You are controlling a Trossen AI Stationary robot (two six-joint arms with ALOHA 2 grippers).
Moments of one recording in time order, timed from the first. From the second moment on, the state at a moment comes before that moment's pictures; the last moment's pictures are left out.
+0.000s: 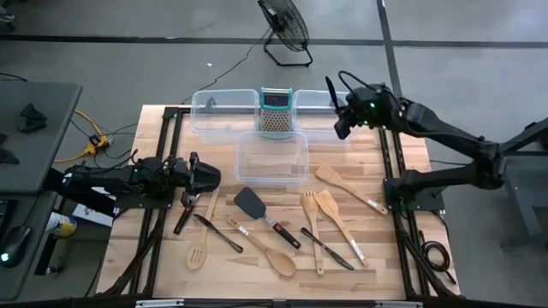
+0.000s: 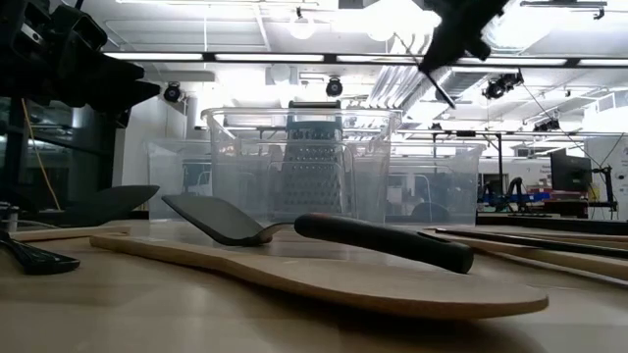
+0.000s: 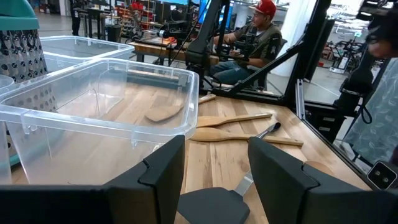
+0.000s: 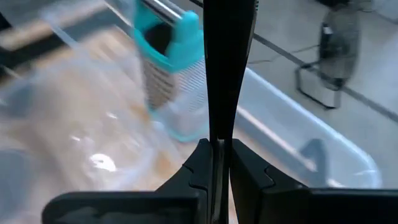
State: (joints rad) left arm -0.03 0.01 0.02 0.00 -0.03 -0.16; right arm -0.51 1.12 1.18 -0.70 0.21 0.16
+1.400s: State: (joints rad) left arm -0.03 0.01 0.02 0.00 -0.03 -0.16; right arm -0.76 1.69 1.44 -0.92 0.10 -0.26
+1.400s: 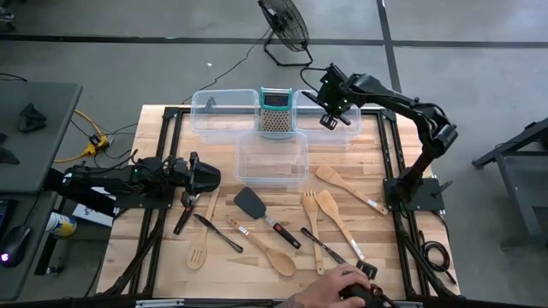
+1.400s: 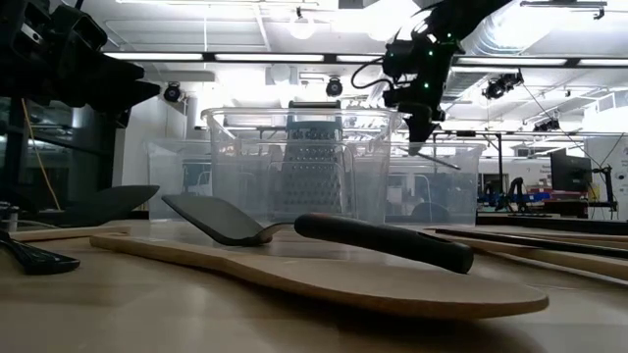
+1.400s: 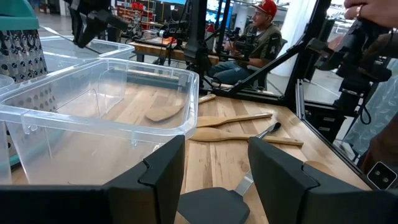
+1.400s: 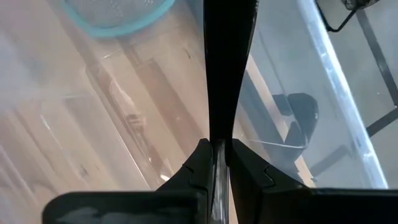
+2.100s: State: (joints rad) left arm -0.03 0.01 0.02 0.00 -0.03 -0.16; right arm -0.80 1.83 1.44 -0.93 0.04 -0.23
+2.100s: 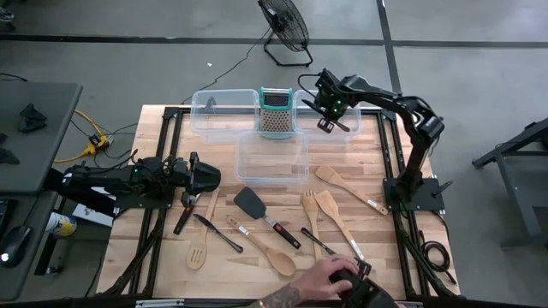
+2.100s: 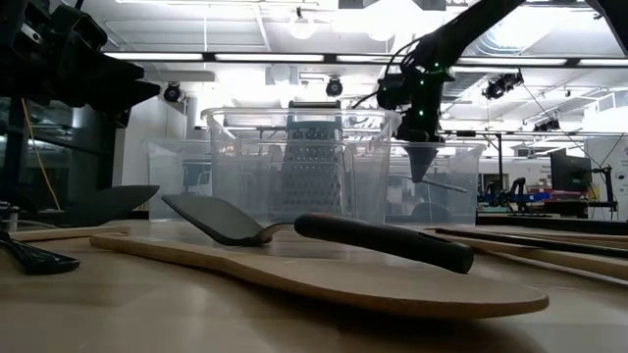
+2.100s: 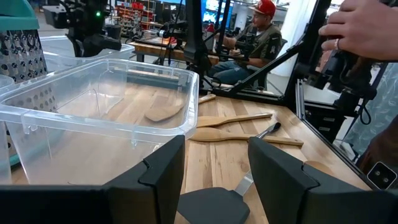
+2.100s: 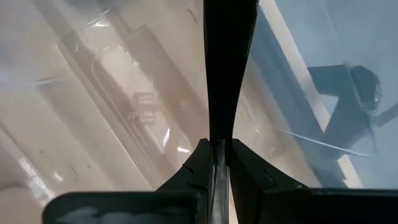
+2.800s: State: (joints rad) left arm -0.03 0.01 0.02 0.00 -0.03 -0.16; right arm -0.81 1.86 1.44 -0.93 -0.02 0.02
